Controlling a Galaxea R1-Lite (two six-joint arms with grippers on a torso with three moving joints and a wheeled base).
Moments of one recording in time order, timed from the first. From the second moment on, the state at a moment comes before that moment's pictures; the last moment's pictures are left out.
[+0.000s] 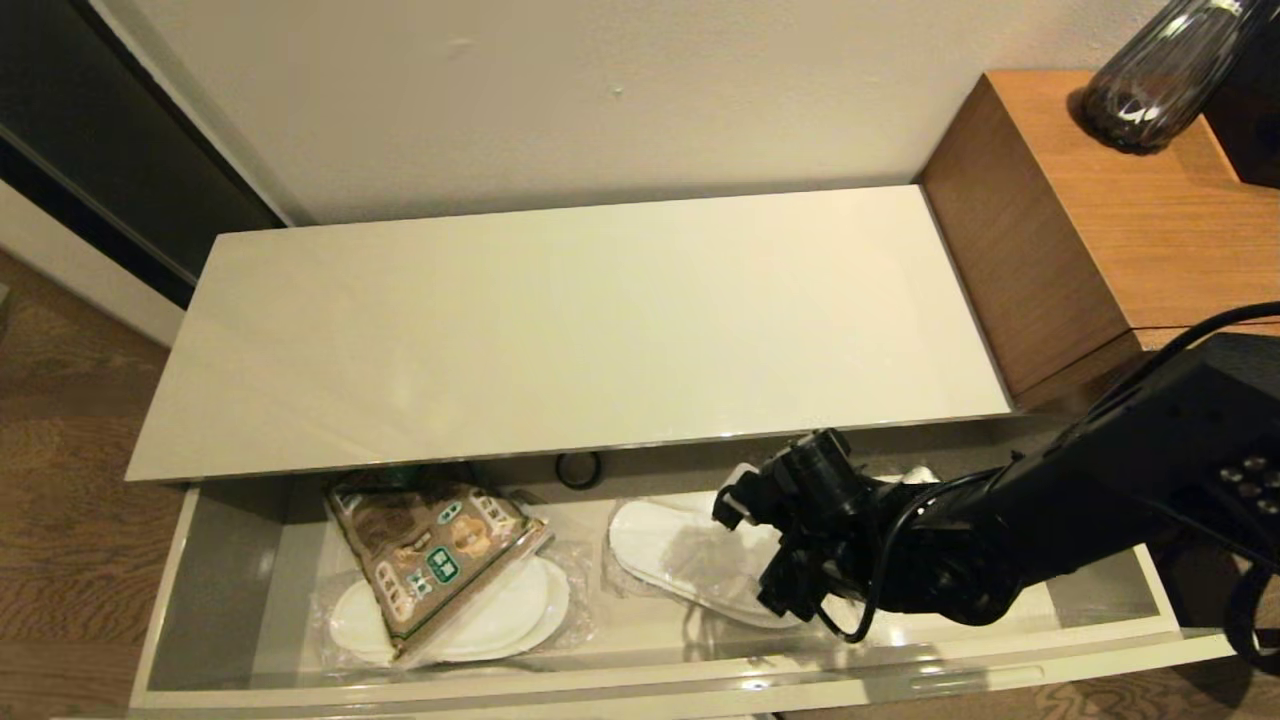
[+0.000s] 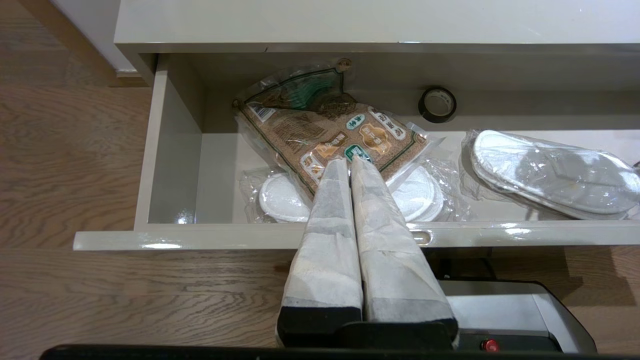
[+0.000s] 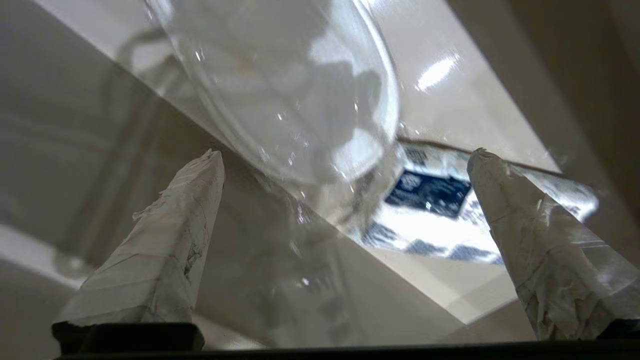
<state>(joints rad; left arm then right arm) 0.00 0.00 0.00 -0.01 0.00 -0.04 0.65 2.10 -0.96 -0.23 -0.36 -0.40</state>
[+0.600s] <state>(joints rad) 0.00 0.00 0.00 -0.01 0.00 -0.04 0.67 2.09 -0.88 -0.26 -0.30 -0.65</state>
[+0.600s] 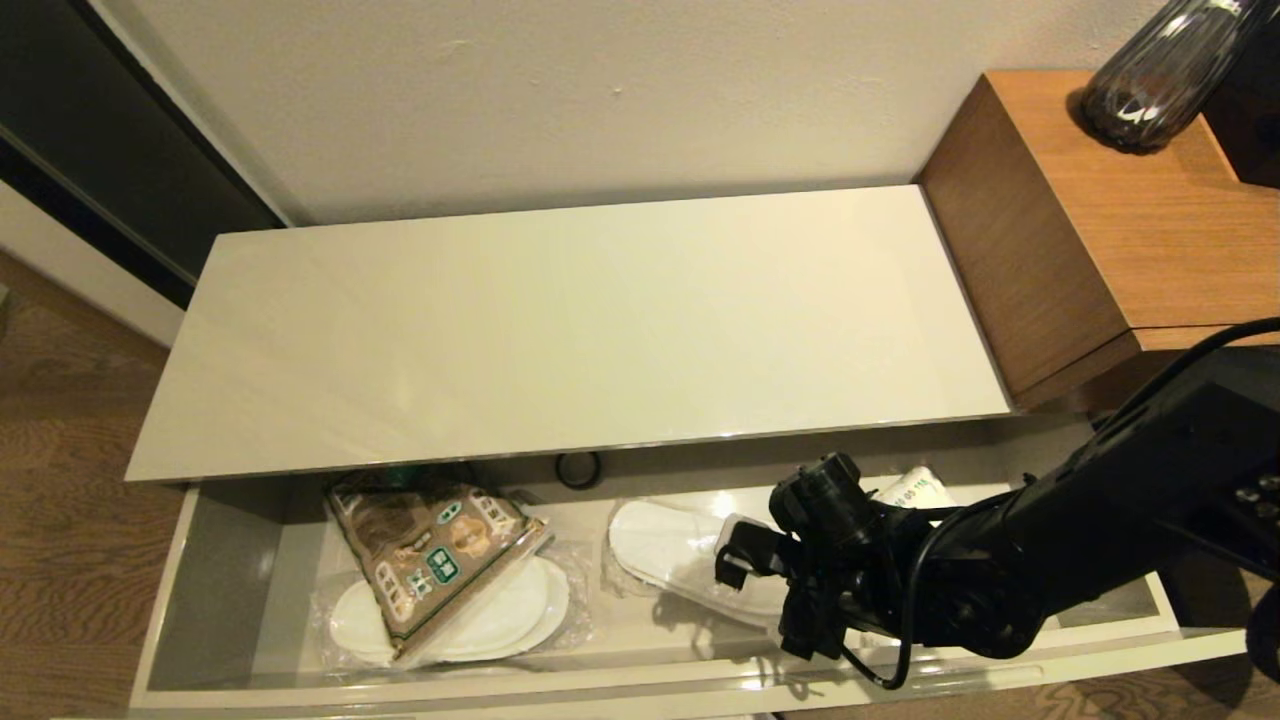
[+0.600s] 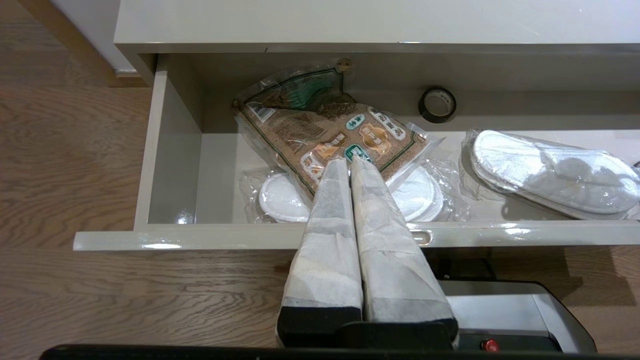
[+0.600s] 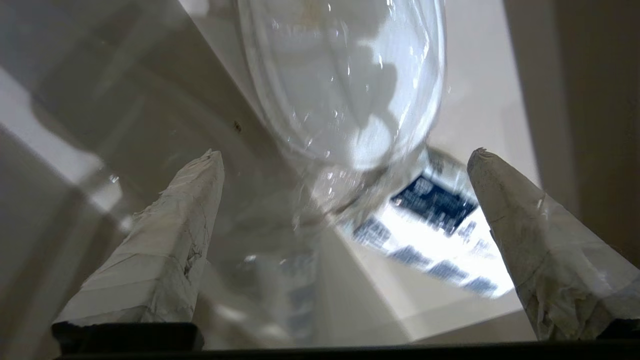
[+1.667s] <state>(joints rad) 0.00 0.00 0.00 -0.01 0.00 -0.04 0.67 2.45 -1.09 -0.48 -0.27 -0.84</state>
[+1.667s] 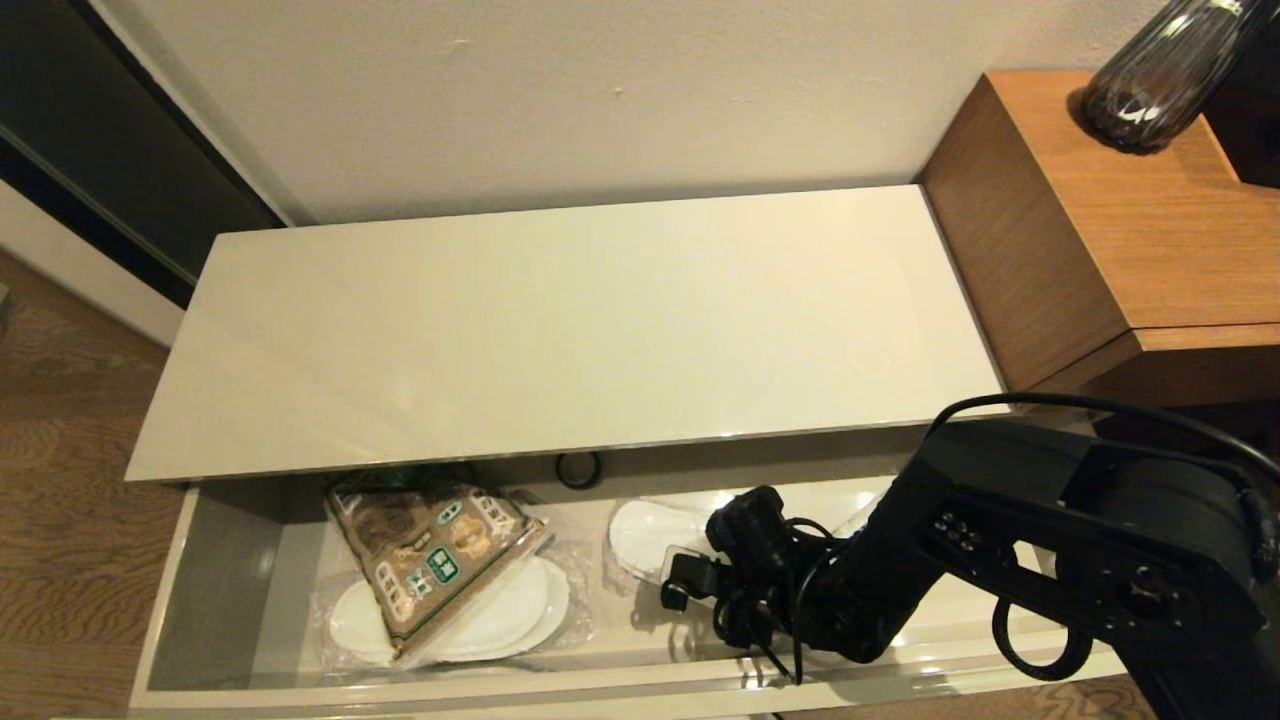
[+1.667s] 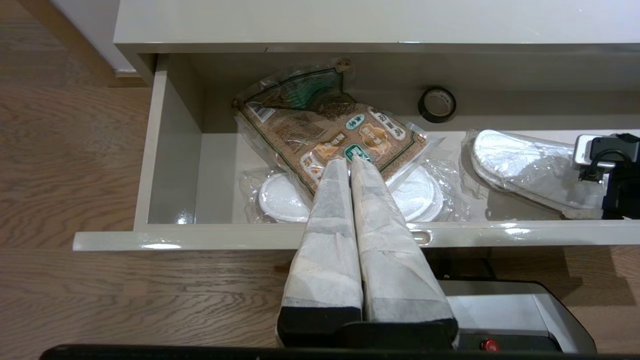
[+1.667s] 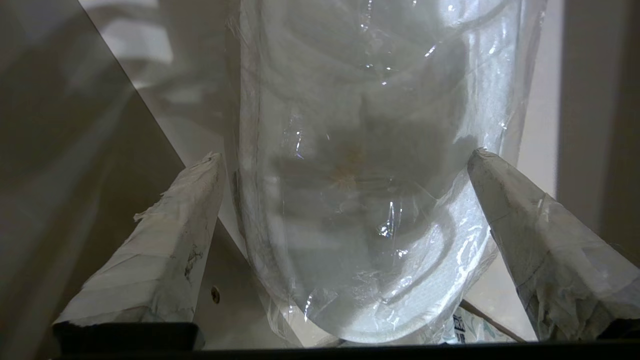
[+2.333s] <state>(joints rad) 0.00 0.00 0.00 -0.01 0.00 -0.04 0.67 2.49 -1.21 -0.37 -0.20 -0.82</state>
